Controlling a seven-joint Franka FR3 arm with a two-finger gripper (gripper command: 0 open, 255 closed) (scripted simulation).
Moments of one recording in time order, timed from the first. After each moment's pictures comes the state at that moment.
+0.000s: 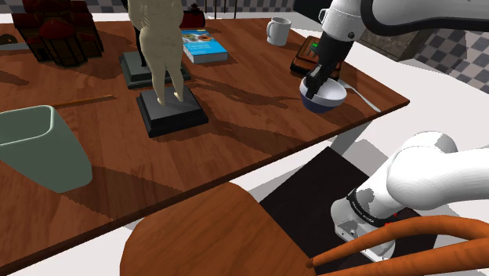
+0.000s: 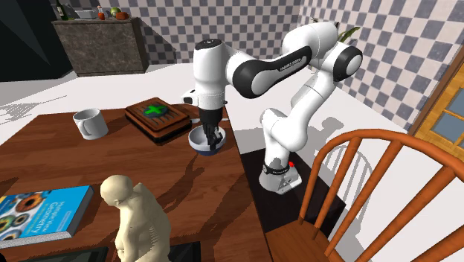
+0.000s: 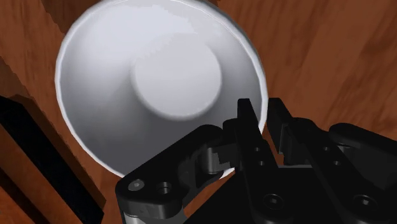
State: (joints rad) arm 0.05 -0.77 0.08 -2.52 0.02 1.77 0.00
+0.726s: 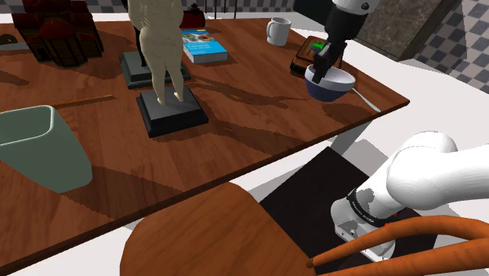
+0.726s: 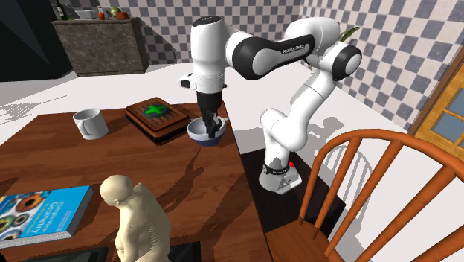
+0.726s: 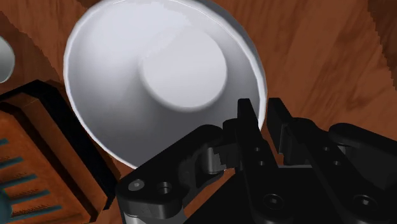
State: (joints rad) arm 0.04 -0.75 0.08 -2.38 0.01 1.65 0.00
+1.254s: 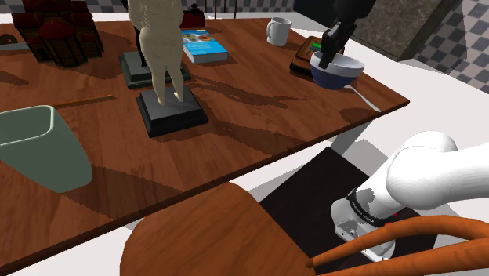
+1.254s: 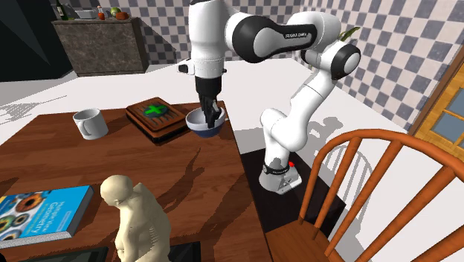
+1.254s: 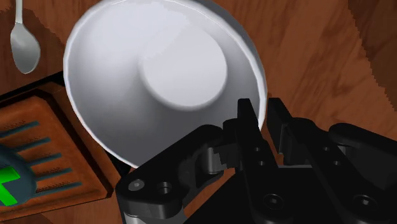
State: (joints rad) arm 0.04 -0.73 0.07 -2.25 0.01 1.55 -0.01
